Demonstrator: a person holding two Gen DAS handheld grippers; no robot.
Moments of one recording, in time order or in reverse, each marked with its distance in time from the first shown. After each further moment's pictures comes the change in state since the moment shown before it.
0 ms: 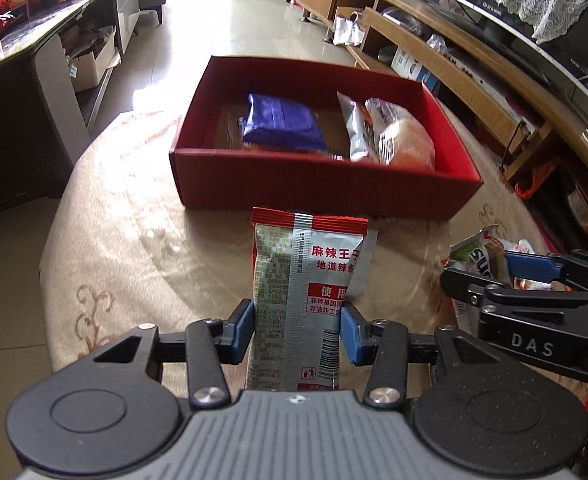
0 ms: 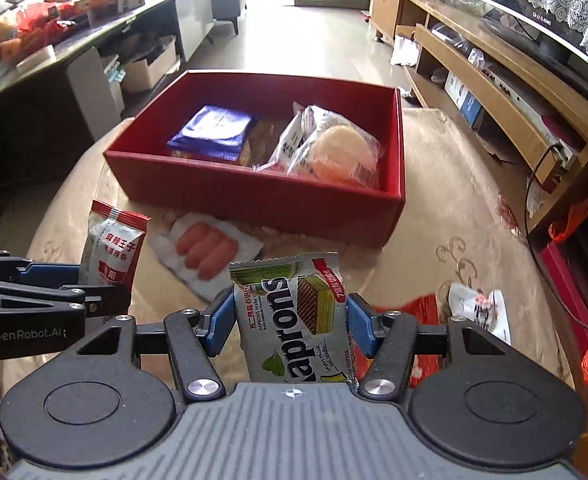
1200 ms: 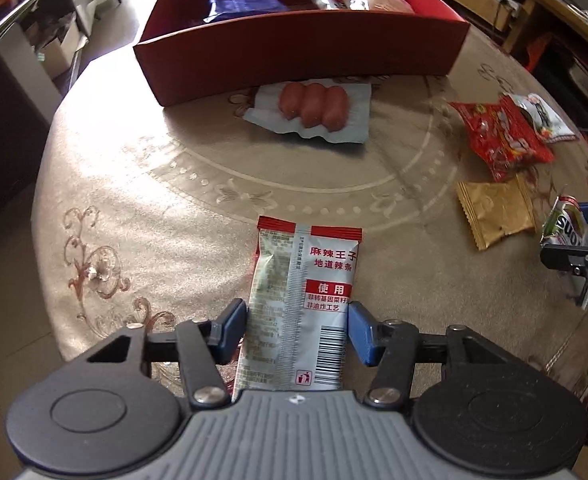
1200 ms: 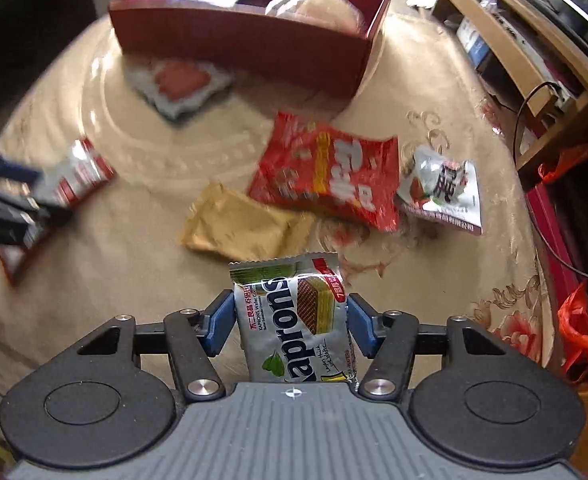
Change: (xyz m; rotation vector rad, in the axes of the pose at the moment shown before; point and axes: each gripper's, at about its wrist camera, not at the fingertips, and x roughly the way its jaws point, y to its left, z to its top) left arm 0.025 -0.008 -0.068 0.203 0.182 0.073; right arm -0.010 -0.031 -0.086 -0.124 0.199 -0.016
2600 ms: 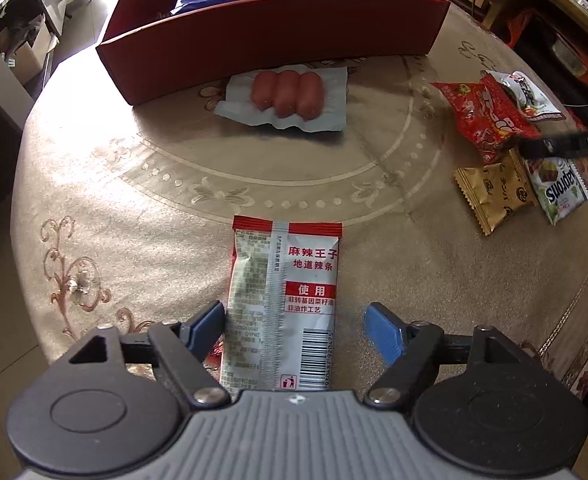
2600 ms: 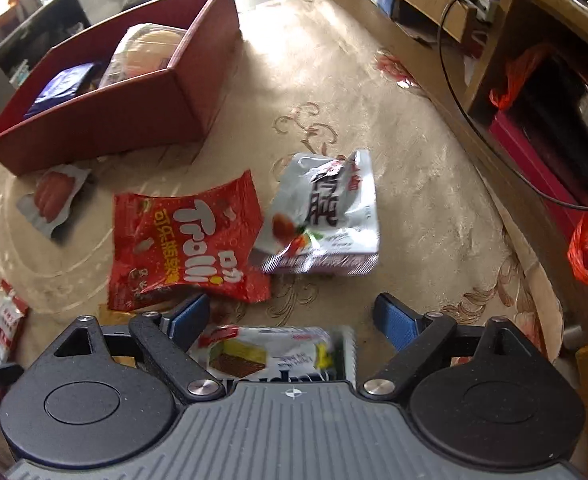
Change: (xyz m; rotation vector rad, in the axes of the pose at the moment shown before) left arm 0.010 -0.006 0.010 0.067 0.064 -0.051; right arm 0.043 -0.098 0.028 0.344 -0.002 0.032
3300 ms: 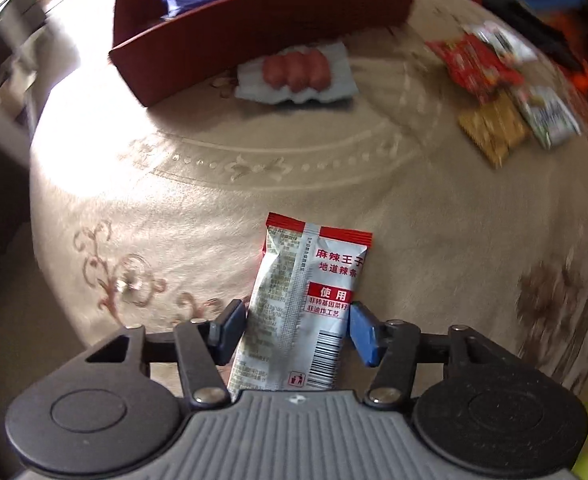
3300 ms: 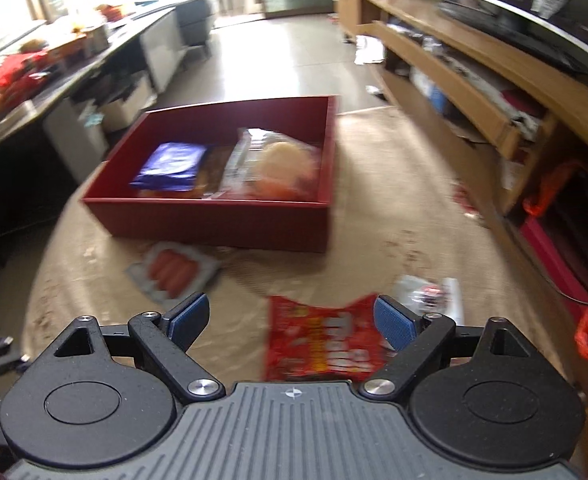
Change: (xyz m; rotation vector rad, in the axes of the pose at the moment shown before) left arm -0.018 0.027 -0.021 0.134 0.015 0.007; right arm -0.071 0.073 0.023 -0.071 -0.212 0.044
